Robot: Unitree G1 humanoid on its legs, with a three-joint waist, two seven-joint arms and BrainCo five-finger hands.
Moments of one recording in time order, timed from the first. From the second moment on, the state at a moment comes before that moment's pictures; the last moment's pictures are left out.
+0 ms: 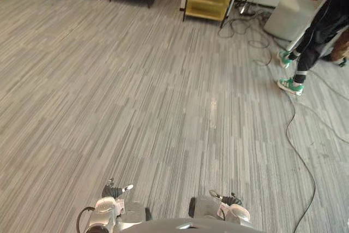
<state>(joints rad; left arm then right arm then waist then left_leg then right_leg) 0.03 0.04 0.15 0.96 0.00 -0.01 0.14 0.04 0.01 -0.36 0.91 0.09 -0.01 -0.21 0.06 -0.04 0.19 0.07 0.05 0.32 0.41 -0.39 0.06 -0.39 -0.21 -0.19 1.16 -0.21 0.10</state>
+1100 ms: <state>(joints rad) 0.03 0.02 0.11 0.92 0.03 -0.02 0.14 0.09 0.01 -0.35 0.89 0.17 -0.02 -0.23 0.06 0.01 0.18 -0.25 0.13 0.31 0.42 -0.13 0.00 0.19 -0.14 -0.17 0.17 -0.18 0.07</state>
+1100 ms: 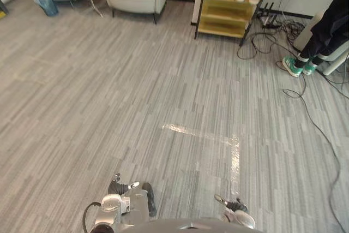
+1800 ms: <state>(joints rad) 0.04 0.00 0.11 1.04 0.02 -0.01 0.14 0.09 0.00 -0.51 0.98 0.27 -0.02 -0.23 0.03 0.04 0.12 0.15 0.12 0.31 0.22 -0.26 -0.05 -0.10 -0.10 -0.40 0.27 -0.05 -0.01</state>
